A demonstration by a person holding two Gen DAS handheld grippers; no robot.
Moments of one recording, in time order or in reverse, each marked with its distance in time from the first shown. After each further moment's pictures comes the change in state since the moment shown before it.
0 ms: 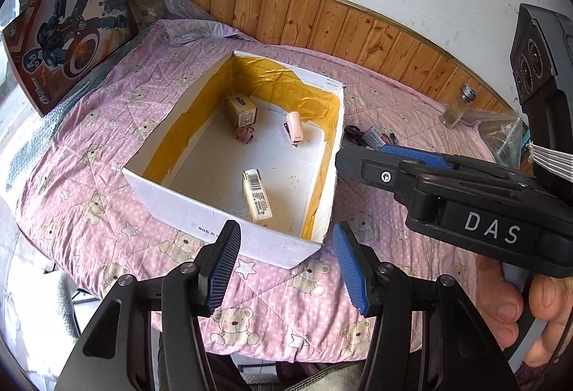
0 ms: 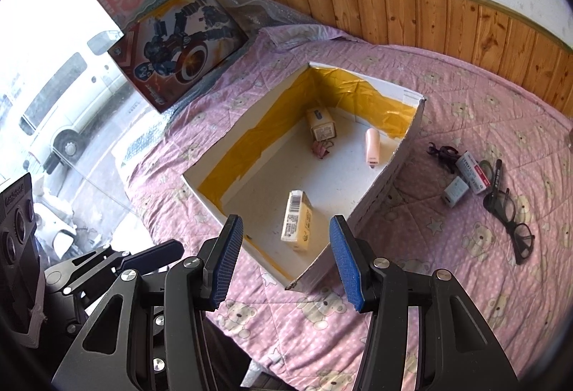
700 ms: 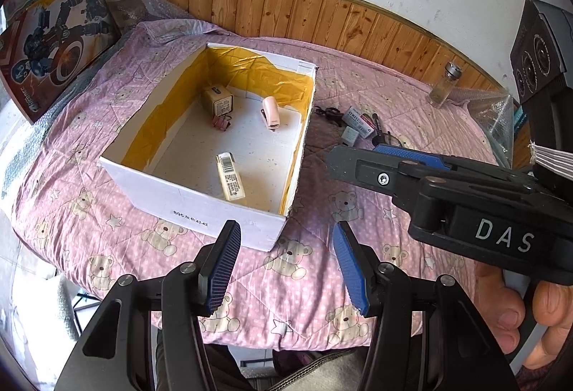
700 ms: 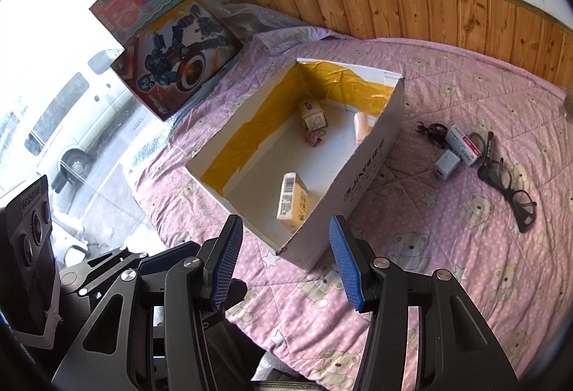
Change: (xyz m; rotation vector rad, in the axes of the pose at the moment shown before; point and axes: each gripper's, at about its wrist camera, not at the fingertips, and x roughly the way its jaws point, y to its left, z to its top) left arm 0.004 -0.035 -0.022 0.067 0.024 -0.017; right arm -0.024 -0.024 -0.035 0.073 -0.040 0.030
